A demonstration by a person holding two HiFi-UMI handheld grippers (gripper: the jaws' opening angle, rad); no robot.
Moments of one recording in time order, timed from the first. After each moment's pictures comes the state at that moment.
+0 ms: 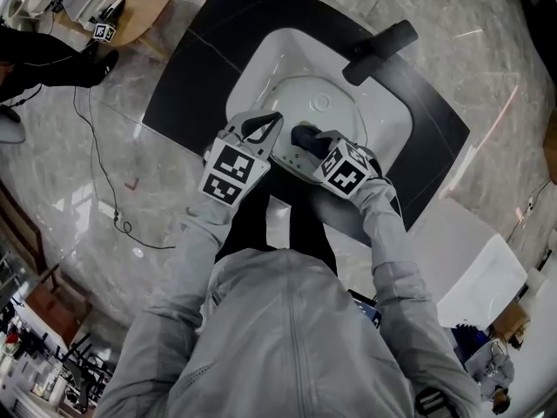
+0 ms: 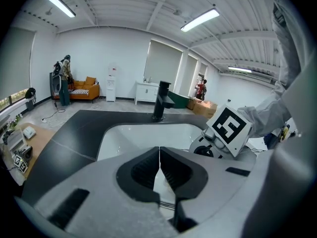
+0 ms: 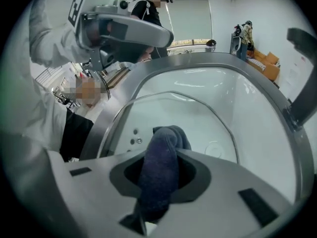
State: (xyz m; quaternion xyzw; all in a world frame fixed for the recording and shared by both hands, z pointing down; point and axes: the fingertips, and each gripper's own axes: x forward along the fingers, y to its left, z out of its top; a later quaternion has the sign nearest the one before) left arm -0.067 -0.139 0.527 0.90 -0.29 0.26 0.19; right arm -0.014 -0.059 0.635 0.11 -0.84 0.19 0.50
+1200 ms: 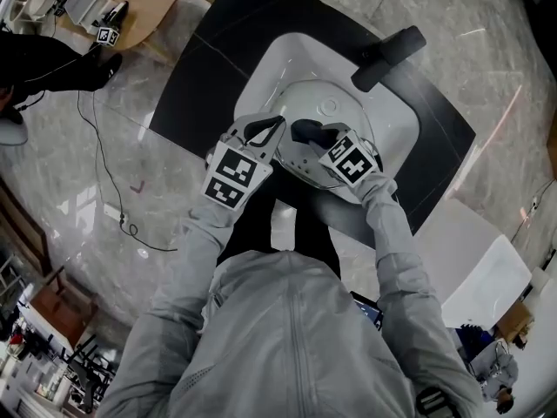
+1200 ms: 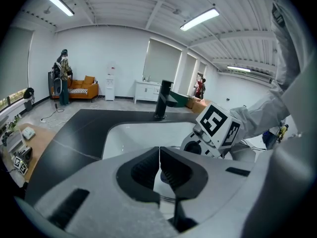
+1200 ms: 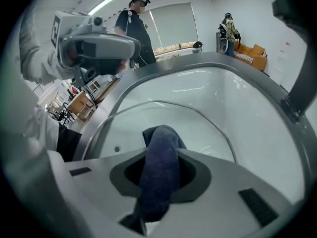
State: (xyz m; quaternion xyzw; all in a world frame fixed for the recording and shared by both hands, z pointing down) left arm -0.079 -0.144 0.531 0.90 -0.29 0.27 0.19; right arm -0.023 -0.093 0.645 0.17 -0.84 0.25 0.45
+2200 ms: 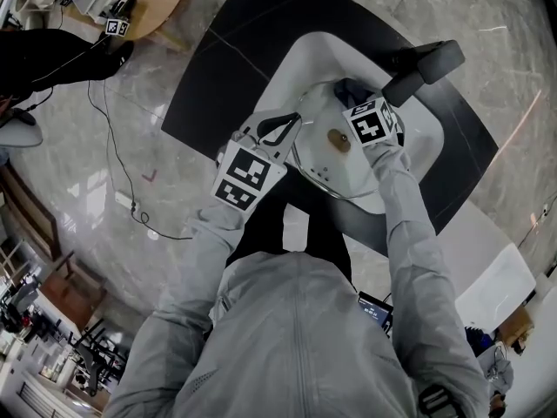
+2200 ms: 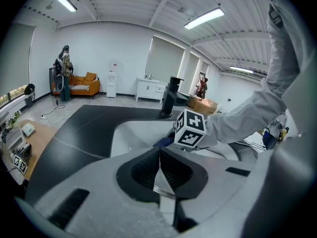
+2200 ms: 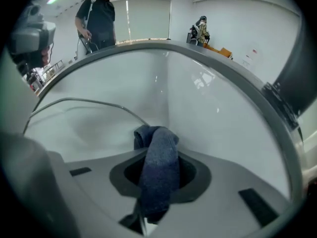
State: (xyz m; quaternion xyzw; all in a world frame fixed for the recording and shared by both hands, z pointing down) left arm -0.095 -0.169 0.546 0.90 -0.29 0.27 0.20; right arm 0.032 -0.225 0.708 0.36 -0.76 0.21 0.50
